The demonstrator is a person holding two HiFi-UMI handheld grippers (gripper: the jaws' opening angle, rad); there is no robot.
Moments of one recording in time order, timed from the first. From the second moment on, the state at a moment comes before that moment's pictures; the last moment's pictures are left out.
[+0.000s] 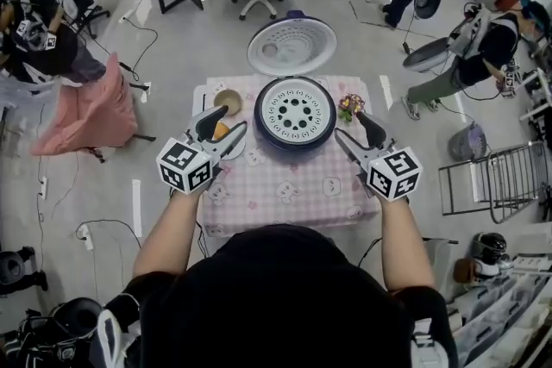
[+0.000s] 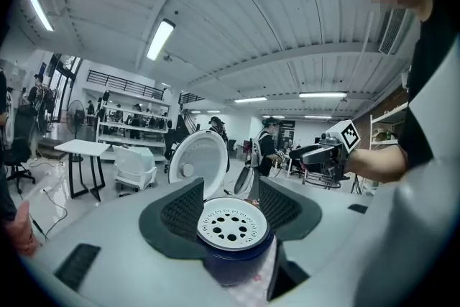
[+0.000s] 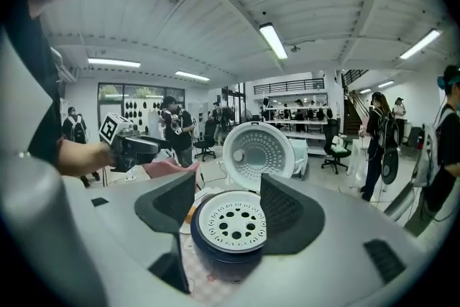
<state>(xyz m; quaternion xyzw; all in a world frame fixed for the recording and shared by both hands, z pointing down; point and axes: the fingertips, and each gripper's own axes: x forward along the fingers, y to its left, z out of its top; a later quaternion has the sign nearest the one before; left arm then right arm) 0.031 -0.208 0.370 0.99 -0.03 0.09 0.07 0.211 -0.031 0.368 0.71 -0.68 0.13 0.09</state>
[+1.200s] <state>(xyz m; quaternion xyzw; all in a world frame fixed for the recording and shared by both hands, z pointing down) 0.033 -0.220 0.422 0.98 -0.09 0.13 0.13 0.181 -0.086 0.519 0.40 -0.81 0.23 0.37</state>
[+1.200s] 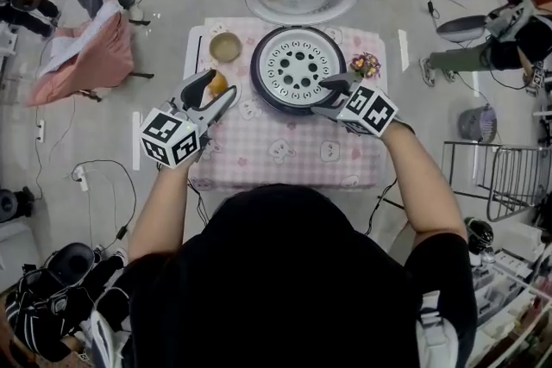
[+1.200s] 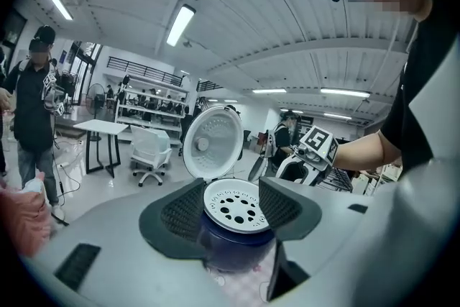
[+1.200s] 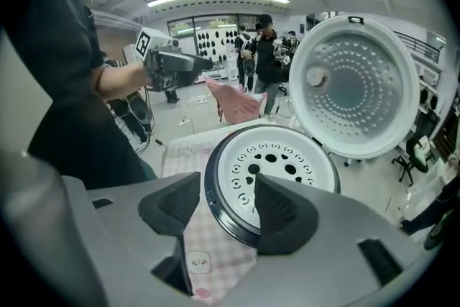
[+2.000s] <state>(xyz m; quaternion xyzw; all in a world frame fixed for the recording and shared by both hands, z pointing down) 0.017 -0.205 0.455 0.97 -0.13 0.15 0.16 0.162 -0.070 0.614 0.15 -0.78 0.19 0.58</state>
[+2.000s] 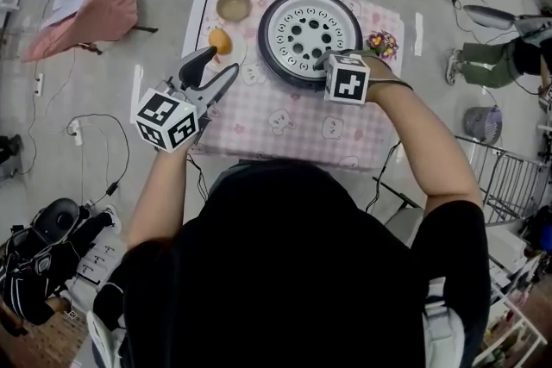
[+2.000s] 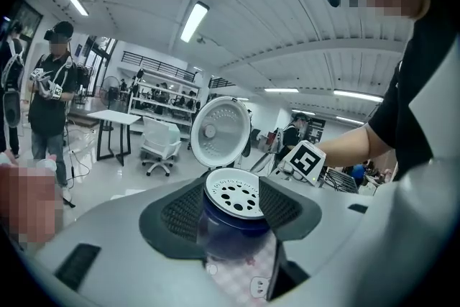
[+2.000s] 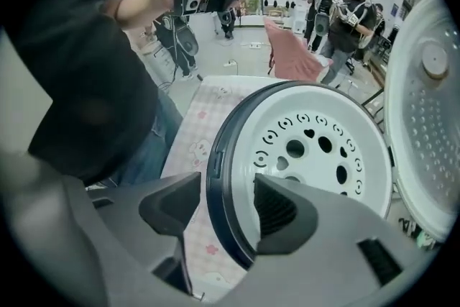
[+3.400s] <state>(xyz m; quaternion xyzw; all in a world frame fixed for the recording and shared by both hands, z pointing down) 0.009 -0.175 0.442 0.97 -0.12 0.12 0.19 0.158 -0.075 0.583 0.13 -0.77 0.15 0.61</state>
